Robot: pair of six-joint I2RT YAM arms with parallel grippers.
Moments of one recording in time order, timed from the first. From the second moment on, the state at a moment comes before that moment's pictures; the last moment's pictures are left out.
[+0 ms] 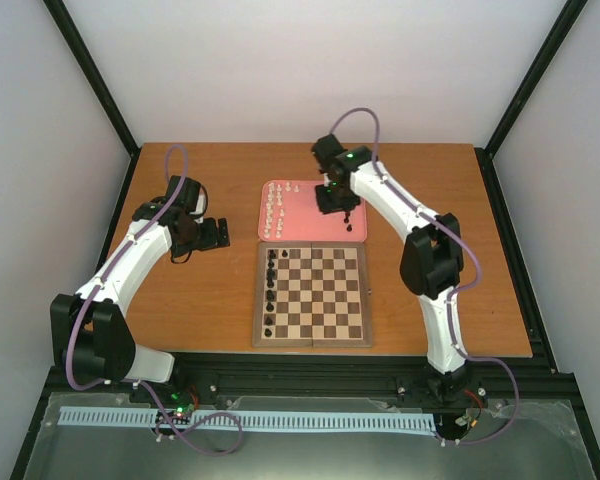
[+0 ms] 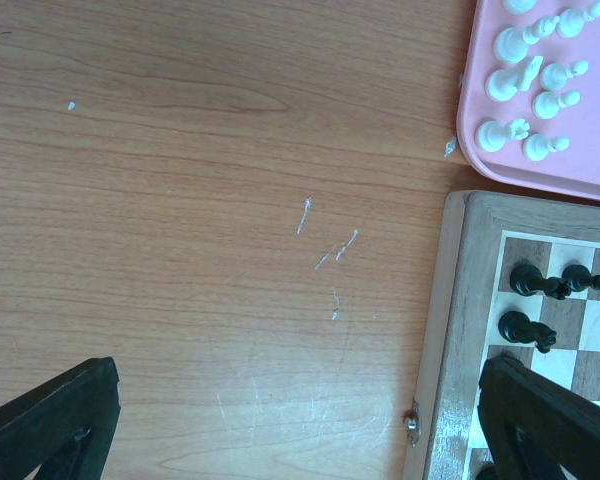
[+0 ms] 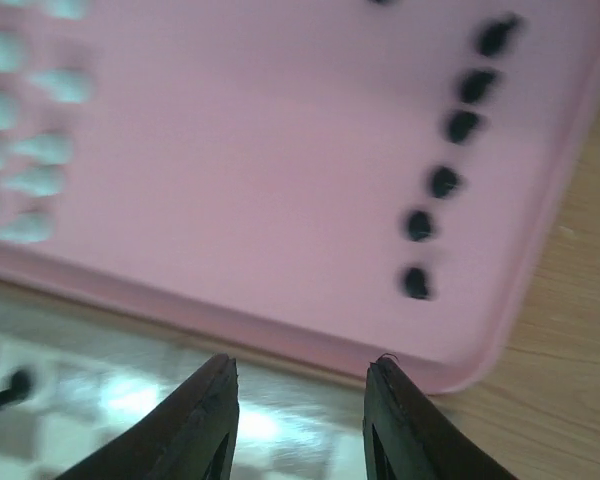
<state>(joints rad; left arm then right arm) -0.17 1.39 1.12 -0.89 0.06 -0.37 0.59 2.16 2.09 -1.15 0.04 0.30</state>
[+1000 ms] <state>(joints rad) -0.17 1.42 1.12 -0.89 0.04 -0.37 0.43 2.30 1.93 -1.05 0.05 0.26</state>
